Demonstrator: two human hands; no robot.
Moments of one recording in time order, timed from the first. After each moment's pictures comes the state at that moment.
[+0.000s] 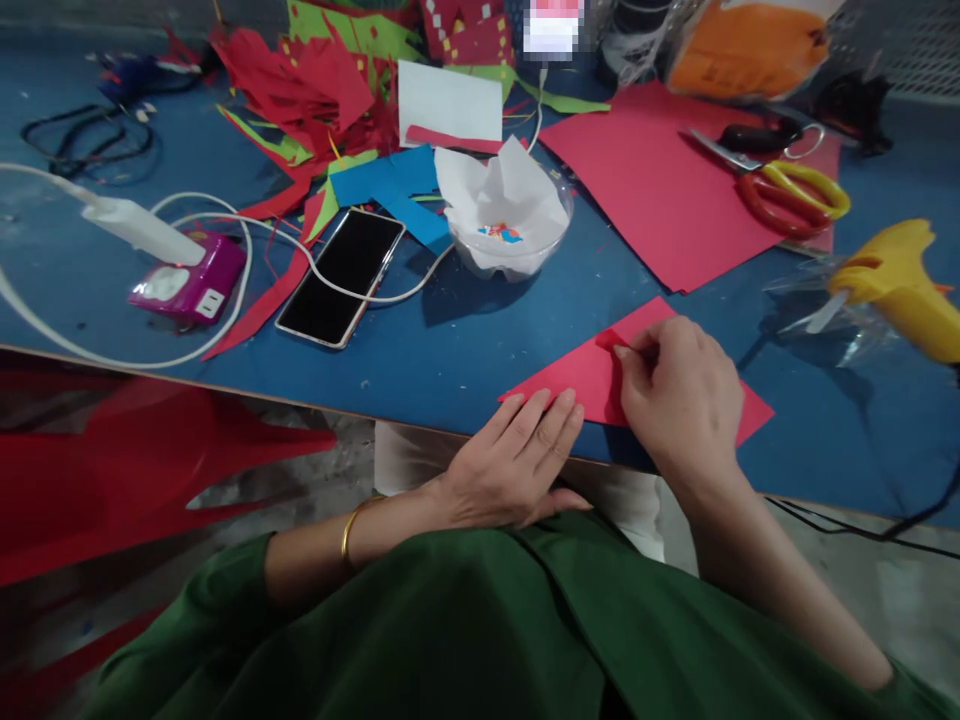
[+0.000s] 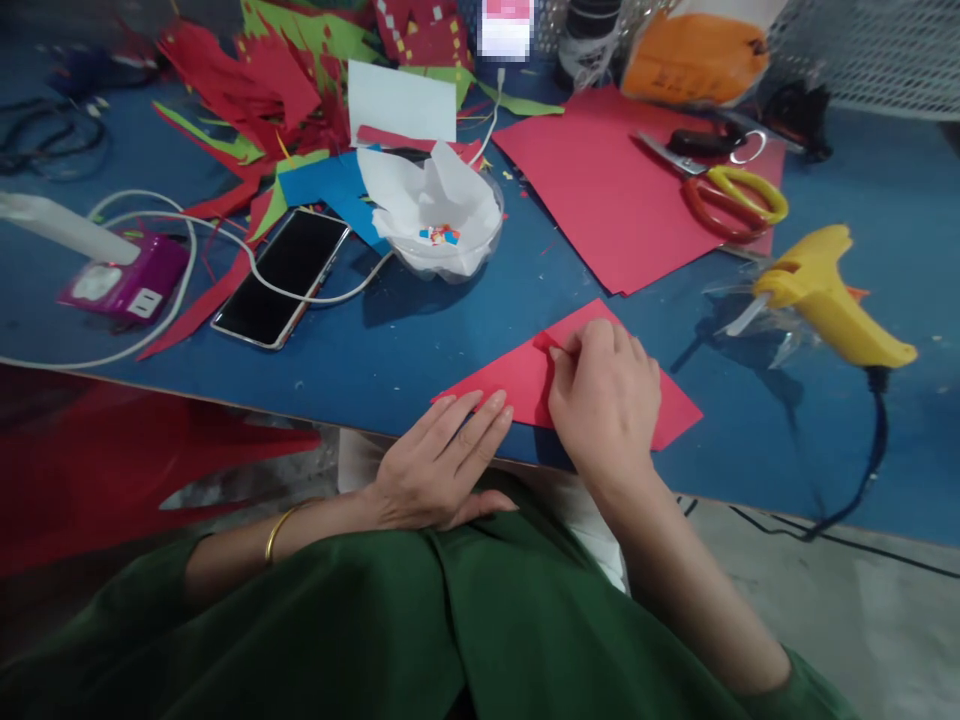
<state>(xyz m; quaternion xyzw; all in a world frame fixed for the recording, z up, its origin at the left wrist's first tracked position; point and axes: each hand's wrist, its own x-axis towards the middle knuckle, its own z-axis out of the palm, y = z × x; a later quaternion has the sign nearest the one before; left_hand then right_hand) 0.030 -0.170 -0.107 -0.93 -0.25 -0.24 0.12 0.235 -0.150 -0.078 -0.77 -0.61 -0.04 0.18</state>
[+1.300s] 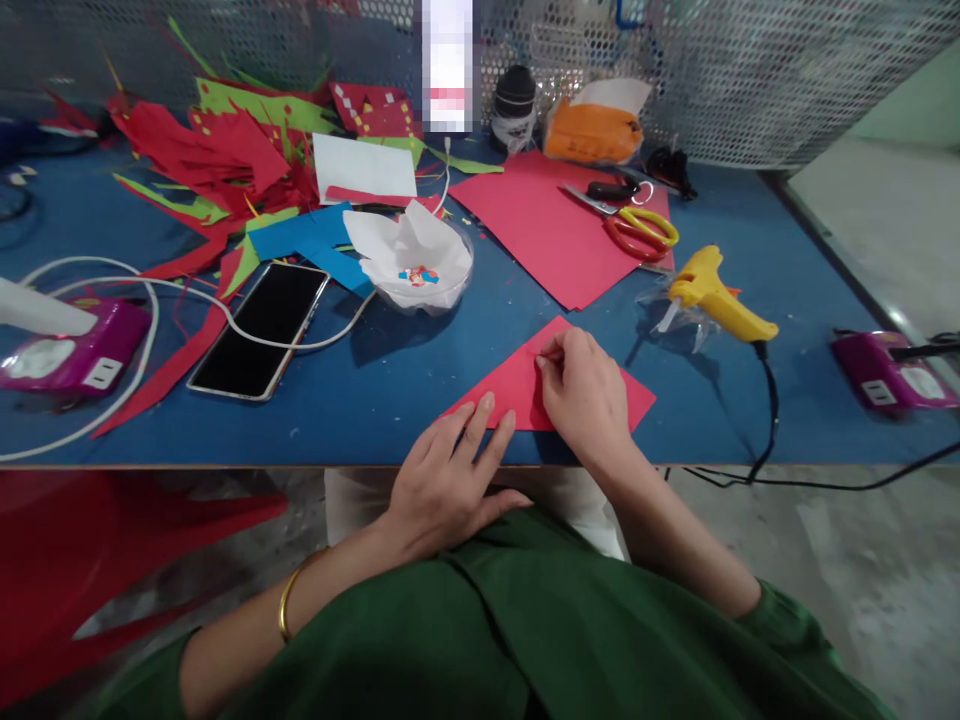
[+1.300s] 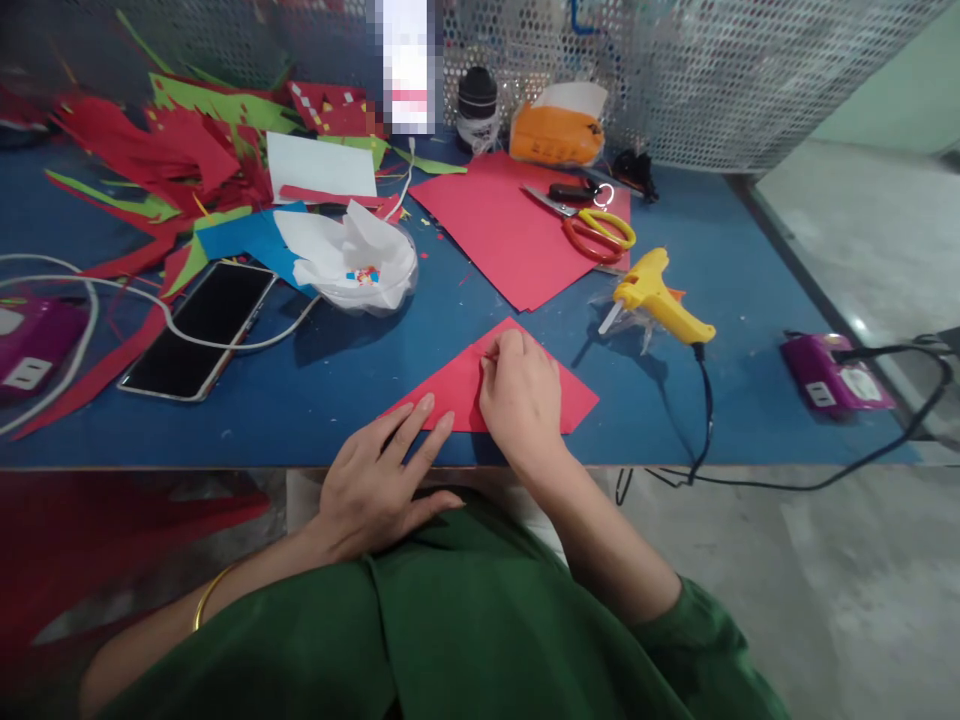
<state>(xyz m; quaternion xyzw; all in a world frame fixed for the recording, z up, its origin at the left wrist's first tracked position) 0.035 -0.160 -0.098 -0.93 -0.27 -0.22 0.13 0.239 -0.141 -0.079 -0.76 -0.59 0.03 0.26</state>
